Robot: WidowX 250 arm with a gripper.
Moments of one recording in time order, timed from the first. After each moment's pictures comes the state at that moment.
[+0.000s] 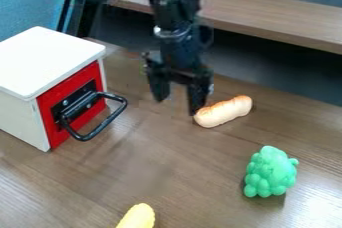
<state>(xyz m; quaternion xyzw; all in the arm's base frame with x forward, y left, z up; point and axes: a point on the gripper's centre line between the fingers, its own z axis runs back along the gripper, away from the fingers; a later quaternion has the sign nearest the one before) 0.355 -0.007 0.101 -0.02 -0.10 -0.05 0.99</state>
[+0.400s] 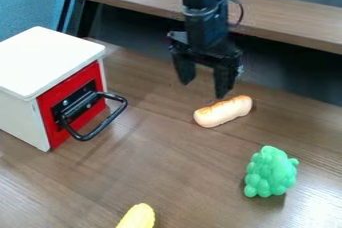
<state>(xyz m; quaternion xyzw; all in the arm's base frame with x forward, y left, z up) 0.367 -0.033 0.124 -0.02 -0.12 -0.08 0.99</state>
